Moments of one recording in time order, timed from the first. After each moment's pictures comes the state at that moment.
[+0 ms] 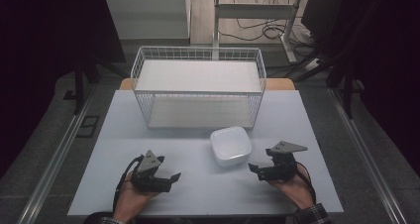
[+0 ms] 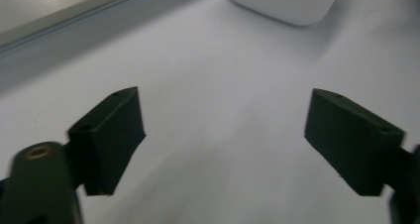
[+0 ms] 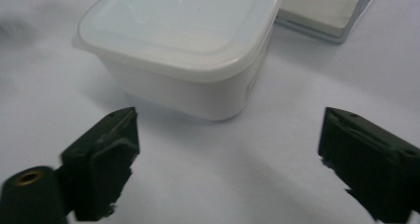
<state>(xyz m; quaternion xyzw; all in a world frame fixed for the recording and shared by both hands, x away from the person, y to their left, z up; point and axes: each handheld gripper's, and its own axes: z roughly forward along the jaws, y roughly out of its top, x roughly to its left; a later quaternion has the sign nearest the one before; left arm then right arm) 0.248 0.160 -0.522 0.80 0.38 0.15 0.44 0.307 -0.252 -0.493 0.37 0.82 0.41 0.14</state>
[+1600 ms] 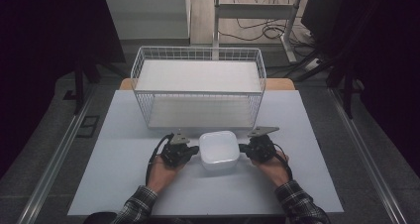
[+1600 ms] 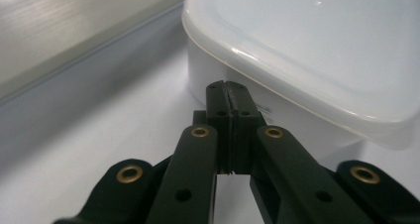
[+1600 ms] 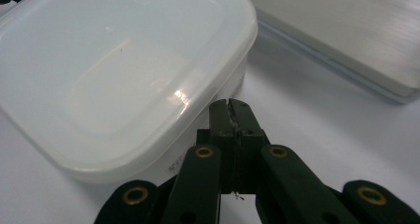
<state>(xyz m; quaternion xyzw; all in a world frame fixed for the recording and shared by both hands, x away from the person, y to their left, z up) 0.320 0.107 -0.523 0.82 0.36 0.11 0.42 0.358 -0.198 -0.501 0.33 0.86 0.37 0.11</state>
